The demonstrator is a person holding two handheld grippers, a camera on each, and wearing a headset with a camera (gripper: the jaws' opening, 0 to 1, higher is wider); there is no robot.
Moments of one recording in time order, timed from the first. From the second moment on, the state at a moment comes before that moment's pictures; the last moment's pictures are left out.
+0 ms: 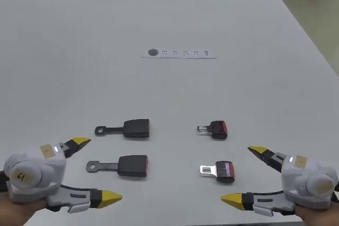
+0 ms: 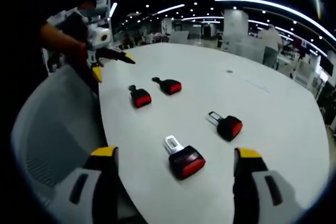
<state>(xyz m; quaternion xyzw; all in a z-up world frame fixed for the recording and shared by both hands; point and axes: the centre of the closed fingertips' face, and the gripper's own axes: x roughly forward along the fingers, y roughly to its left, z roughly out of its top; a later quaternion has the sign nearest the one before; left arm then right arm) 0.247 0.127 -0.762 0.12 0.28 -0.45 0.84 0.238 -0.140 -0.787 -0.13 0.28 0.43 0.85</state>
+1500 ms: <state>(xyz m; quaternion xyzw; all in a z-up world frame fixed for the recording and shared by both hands) 0.272 0.090 -0.842 0.22 0.34 -0.56 0.72 0.256 -0.132 -0.845 -0.17 0.35 0.54 0.75</state>
